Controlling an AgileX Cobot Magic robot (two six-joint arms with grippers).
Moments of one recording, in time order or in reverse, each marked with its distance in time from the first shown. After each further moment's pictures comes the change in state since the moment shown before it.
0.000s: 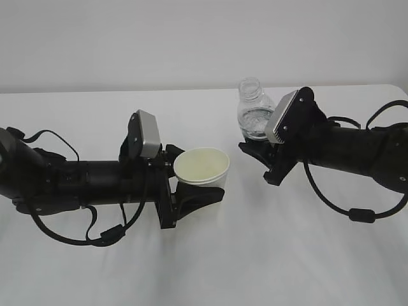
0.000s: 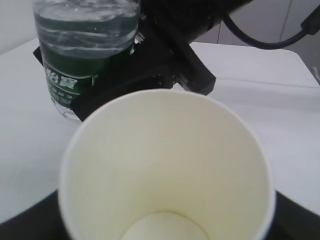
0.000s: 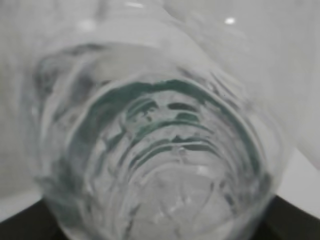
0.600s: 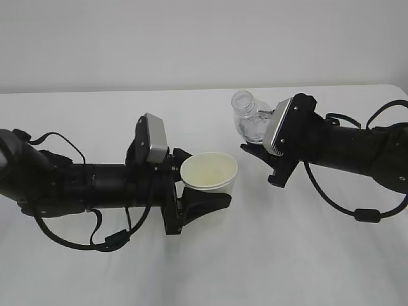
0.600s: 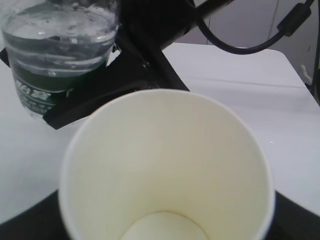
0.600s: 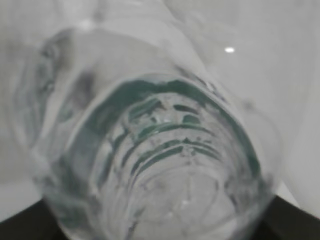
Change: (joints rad) left arm -0.030 0.000 0.000 0.003 0.000 0.000; right arm 0.000 0.000 0.000 0.018 0.000 -0.208
